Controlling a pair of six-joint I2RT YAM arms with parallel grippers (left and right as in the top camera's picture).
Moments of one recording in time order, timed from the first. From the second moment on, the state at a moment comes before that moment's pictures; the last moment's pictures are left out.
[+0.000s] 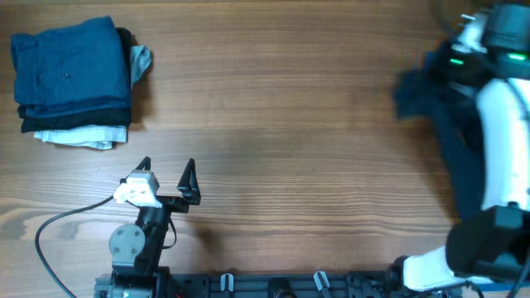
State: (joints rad) left arm -0.08 0.02 0.01 -0.07 0.08 -0.27; right arm -0.12 1.69 1.59 -0.87 -0.13 0.34
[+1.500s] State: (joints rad) left arm -0.08 0.02 0.01 -0.05 0.02 -0.27; right arm 0.50 1.96 1.66 -0.60 -0.49 0.23
